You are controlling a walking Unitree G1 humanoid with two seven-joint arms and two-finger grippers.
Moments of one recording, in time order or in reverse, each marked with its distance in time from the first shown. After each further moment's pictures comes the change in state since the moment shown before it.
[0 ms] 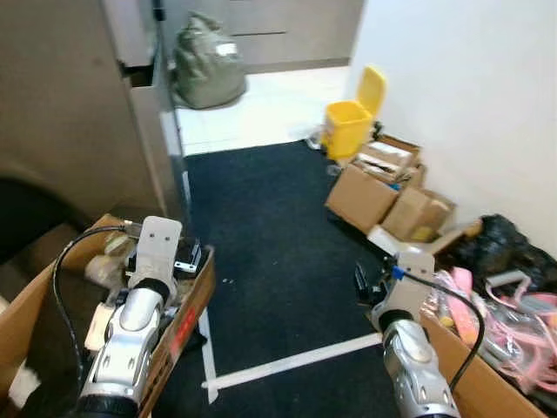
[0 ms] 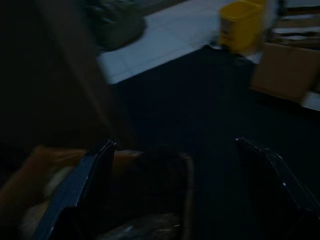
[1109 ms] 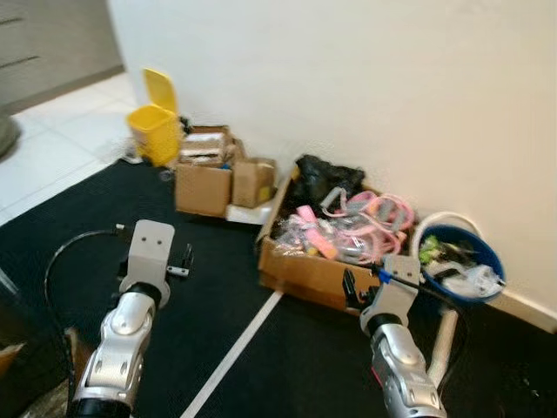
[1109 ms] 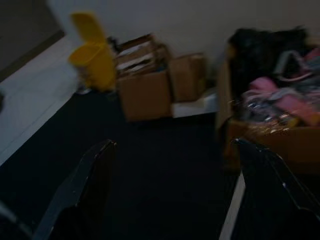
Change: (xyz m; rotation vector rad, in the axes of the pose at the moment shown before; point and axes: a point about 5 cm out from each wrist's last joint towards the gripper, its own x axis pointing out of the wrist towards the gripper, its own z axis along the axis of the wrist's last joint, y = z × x) left arm -0.001 0.005 -0.004 0.011 0.013 -0.002; right arm 0.000 0.006 -0.005 0.012 0.019 -0.012
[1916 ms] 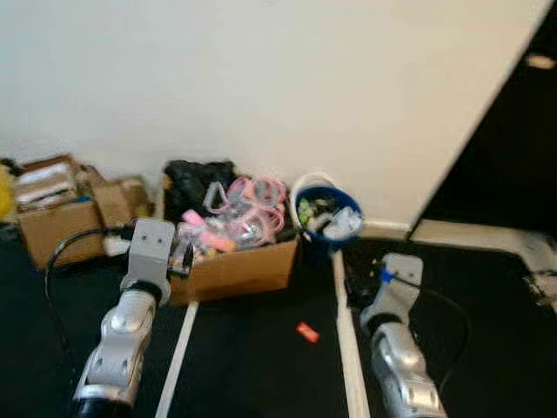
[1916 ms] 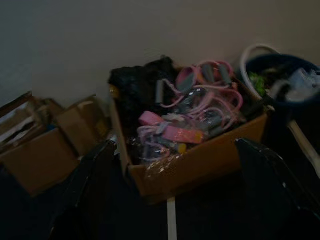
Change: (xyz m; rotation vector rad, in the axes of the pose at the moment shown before) left arm 0.000 0.001 0.003 -0.002 -0.009 0.009; right arm 0.000 0.005 0.001 0.008 -0.003 0.014
